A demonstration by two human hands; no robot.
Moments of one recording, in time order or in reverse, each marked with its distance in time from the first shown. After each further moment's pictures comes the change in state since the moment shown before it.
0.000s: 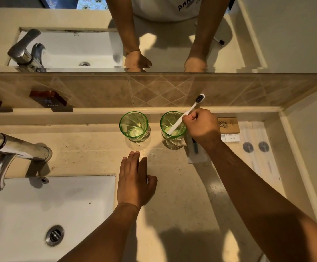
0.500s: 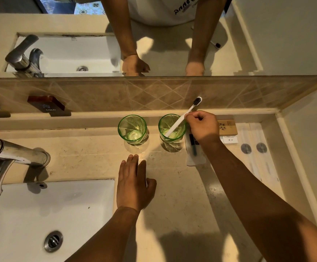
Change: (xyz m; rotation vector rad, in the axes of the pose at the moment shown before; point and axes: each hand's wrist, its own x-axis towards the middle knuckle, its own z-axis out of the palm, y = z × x) left_hand 0.001 -0.003 0.003 0.016 0.008 0.022; right_hand 0.007 0.010 0.006 0.453 0.047 0.168
